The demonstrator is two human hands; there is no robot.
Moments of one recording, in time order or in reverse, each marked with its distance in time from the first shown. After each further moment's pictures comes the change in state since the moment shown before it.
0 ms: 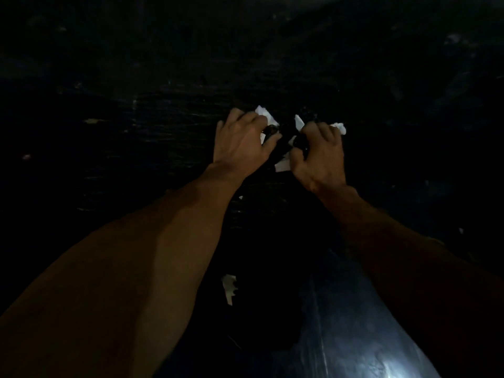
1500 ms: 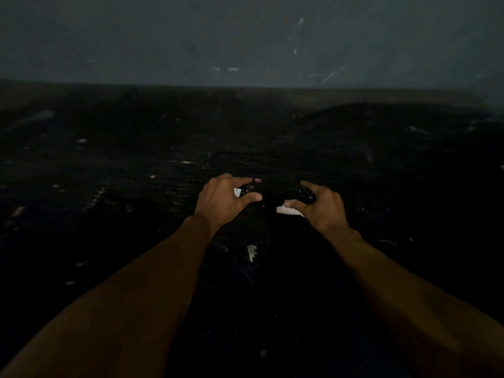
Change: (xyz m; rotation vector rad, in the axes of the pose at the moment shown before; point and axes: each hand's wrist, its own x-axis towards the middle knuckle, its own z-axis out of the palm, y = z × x) left_hand -0.171 0.028 -0.185 -0.202 -0.041 -0.228; right_hand -0.112 -0.068 -0.121 0.255 -0.234 0.190
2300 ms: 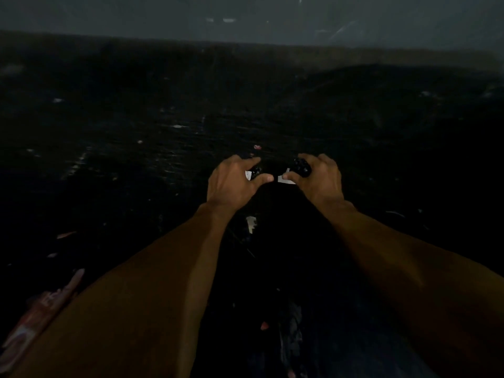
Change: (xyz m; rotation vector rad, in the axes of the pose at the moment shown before) left_hand -0.006 -0.008 0.057 -0.004 0.015 -0.040; right_hand 0.016 0.017 0.039 -0.258 0.060 -0.045
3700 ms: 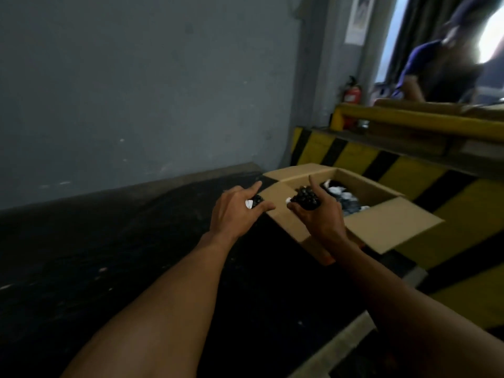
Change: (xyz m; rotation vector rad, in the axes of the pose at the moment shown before) left_hand -0.117 0.387 -0.009 -0.294 0.024 0.752; right_hand -0.269 0.170 -0.337 0.323 0.776 0.167
